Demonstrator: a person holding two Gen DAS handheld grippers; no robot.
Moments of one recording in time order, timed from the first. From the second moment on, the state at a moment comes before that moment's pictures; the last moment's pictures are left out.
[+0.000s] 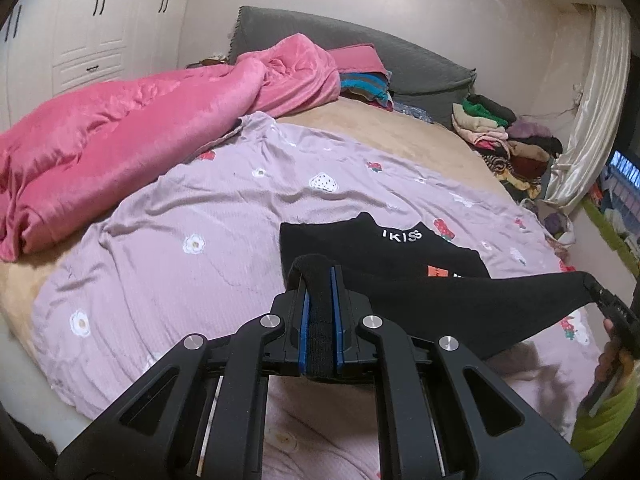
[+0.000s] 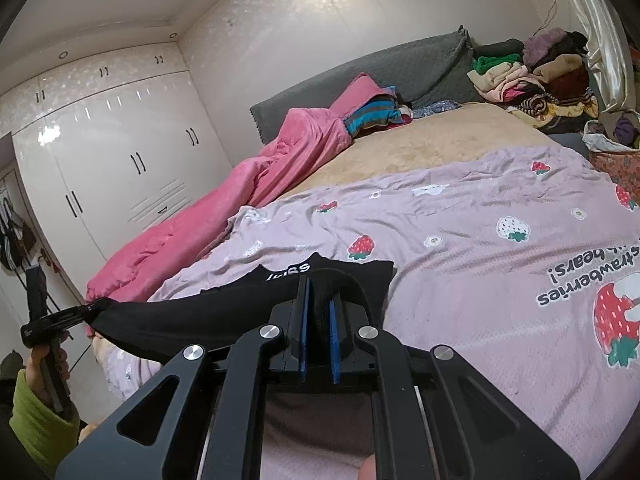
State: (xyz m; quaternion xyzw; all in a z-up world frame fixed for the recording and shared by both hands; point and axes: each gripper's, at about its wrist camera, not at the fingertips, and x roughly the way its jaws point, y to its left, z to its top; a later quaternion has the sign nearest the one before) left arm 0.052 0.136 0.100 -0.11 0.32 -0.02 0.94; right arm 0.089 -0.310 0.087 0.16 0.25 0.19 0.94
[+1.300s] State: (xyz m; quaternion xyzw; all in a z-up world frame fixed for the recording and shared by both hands) left arm 0.151 0.151 0.038 -0.12 0.37 0.02 0.92; right arm 0.192 -0.278 0.039 0.11 0.31 0.13 0.93
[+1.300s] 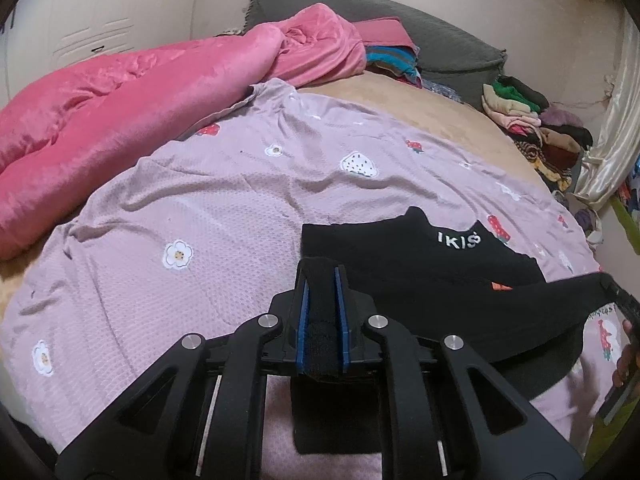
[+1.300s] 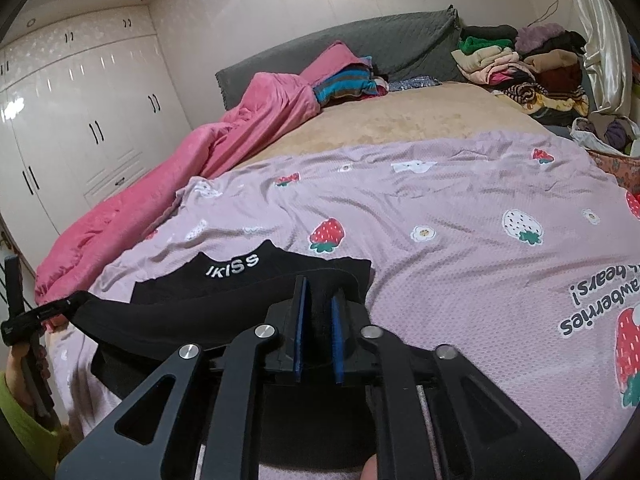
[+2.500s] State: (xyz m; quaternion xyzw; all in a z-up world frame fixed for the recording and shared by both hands) left arm 0.162 0.083 -0.022 0.00 0.43 0.01 0.90; right arm 0.186 -0.160 -0.030 -0.05 0.43 0.21 0.88
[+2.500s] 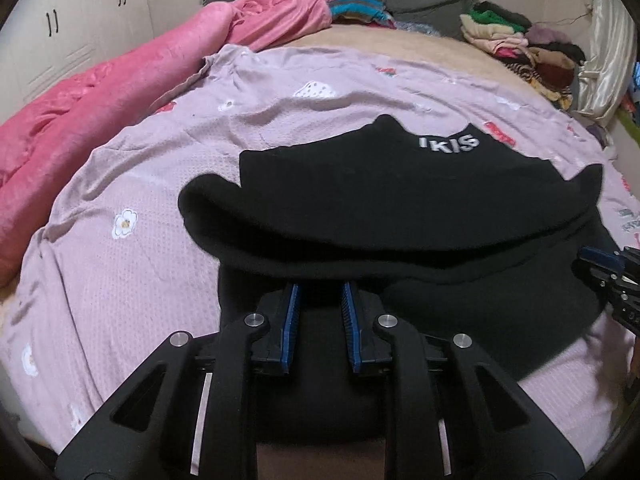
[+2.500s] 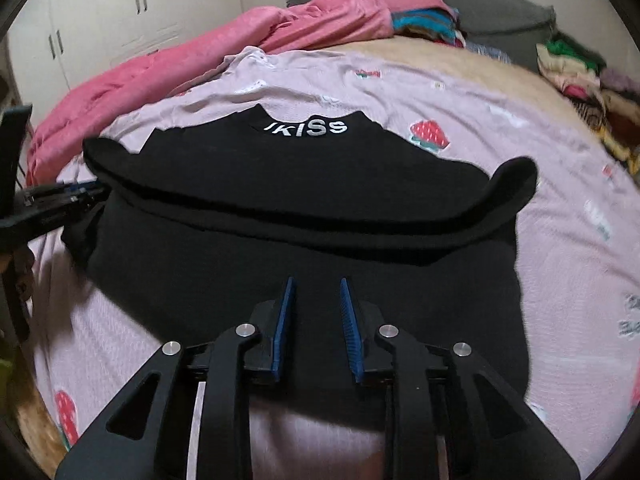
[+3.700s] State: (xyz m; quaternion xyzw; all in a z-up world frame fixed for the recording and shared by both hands) left arm 0.237 0.156 -0.022 -0.13 0.41 0.02 0.90; right arm 0.296 -0.234 -0.022 -0.04 0.42 0.10 0.90
